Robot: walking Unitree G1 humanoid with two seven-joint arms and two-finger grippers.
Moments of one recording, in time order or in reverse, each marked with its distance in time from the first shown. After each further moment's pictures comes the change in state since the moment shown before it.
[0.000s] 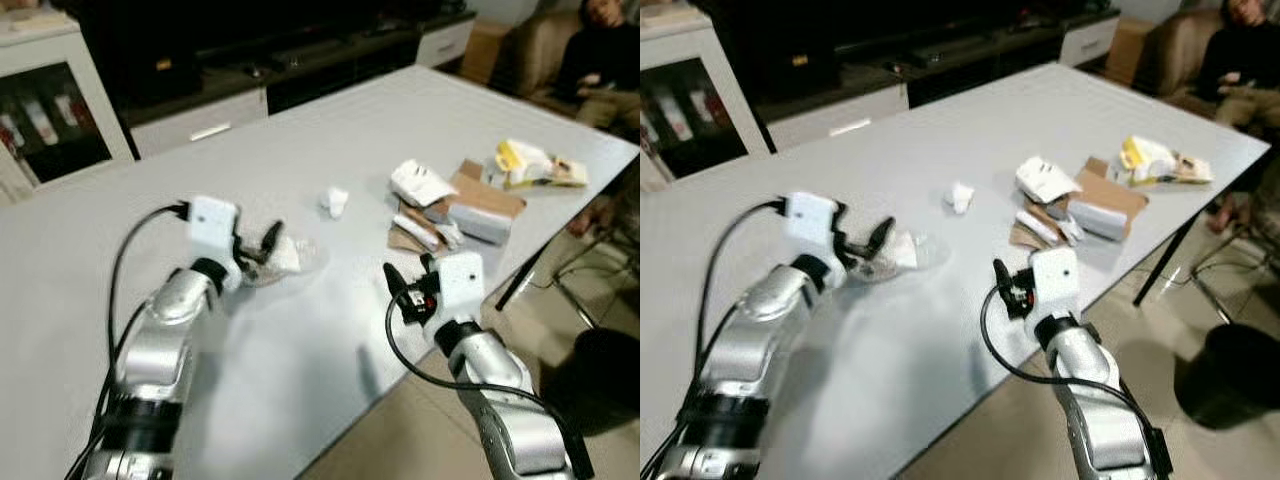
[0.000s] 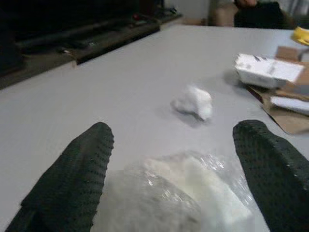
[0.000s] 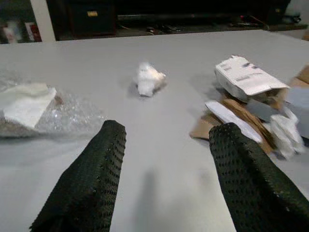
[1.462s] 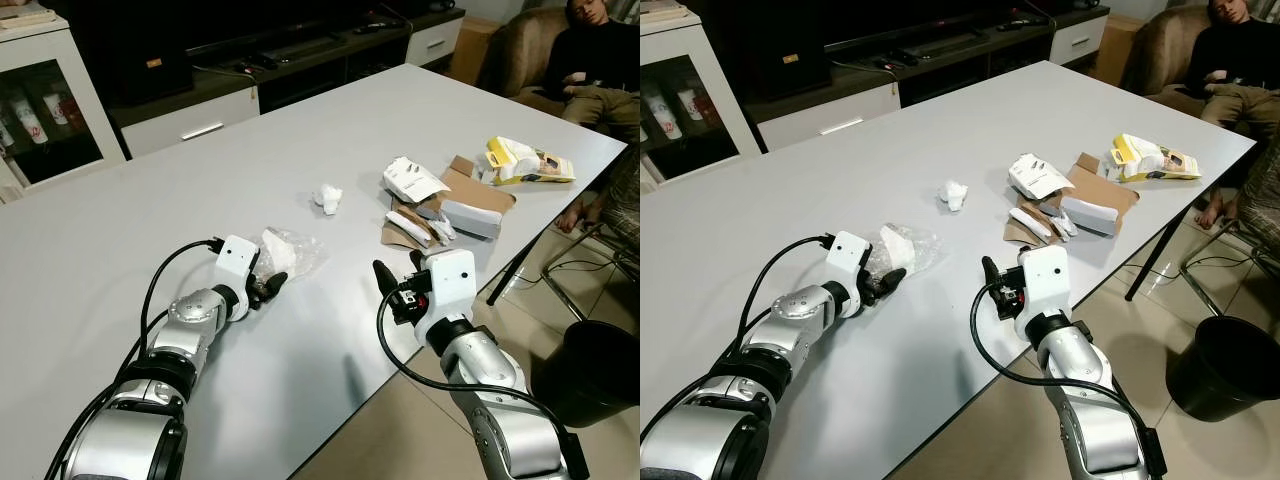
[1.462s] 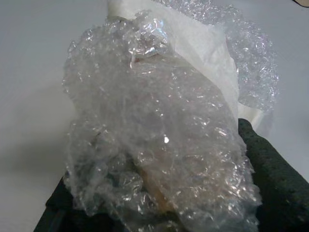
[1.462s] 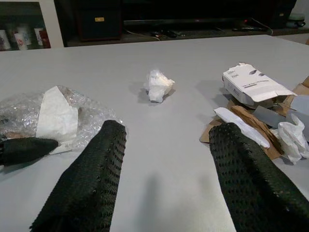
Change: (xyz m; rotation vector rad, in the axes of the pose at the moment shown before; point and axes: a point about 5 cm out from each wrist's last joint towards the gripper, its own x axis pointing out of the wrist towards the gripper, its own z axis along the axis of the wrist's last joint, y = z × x) left arm 0.024 0.009 -0.079 0.007 0.322 -0.138; right arm 0.000 0.010 0.008 -0.001 -0.020 0.034
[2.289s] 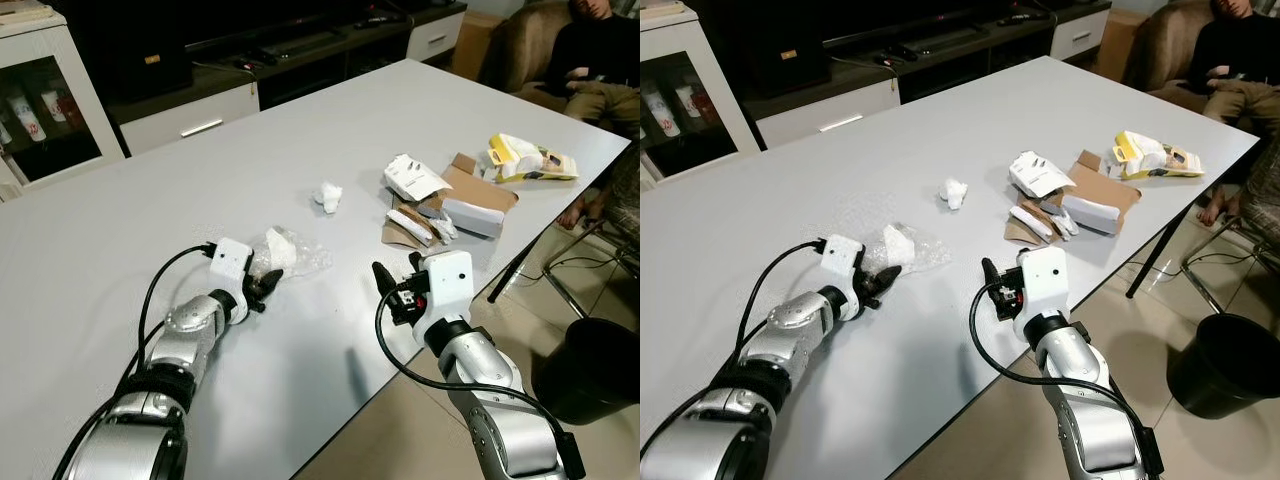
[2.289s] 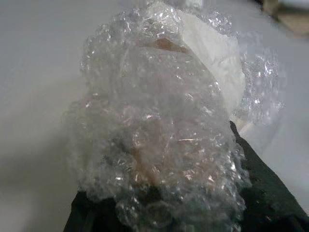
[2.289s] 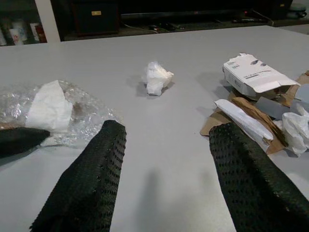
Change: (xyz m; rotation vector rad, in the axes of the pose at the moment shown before) left arm -0.008 -0.001 0.000 -0.105 -0.142 0.019; right arm 0.001 0.000 -0.004 0.010 0.014 -0.012
